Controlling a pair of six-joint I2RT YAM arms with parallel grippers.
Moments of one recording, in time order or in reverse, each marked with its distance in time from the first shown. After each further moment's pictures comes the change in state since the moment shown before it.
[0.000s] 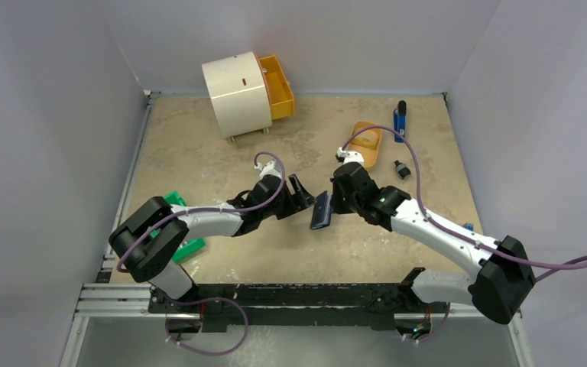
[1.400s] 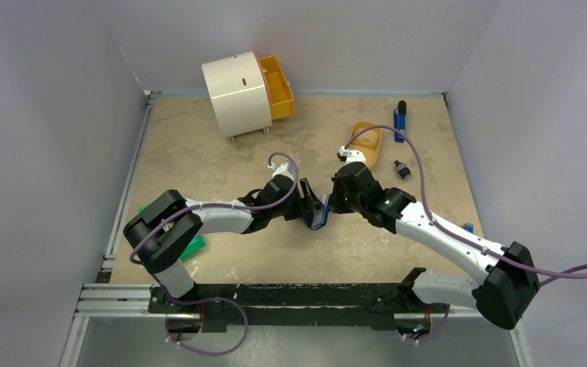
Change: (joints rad) left arm -0.038 0.097 0.077 -0.012 0.047 0.064; right arm 0.000 -0.045 -0.004 0.016 -0.031 0.002
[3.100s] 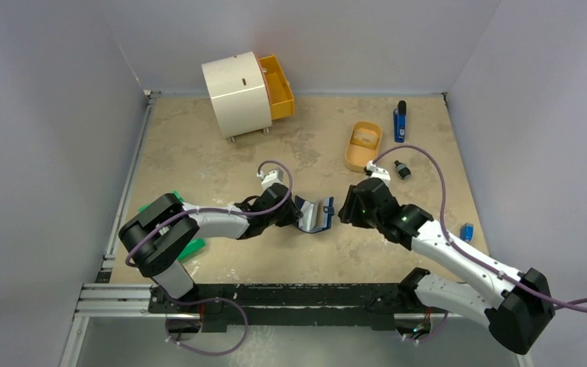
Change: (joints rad) left arm -0.012 -0.032 -0.068 -0.094 -0.161 -0.031; right arm -0.050 -0.167 -0.185 -0.082 0.030 0.209
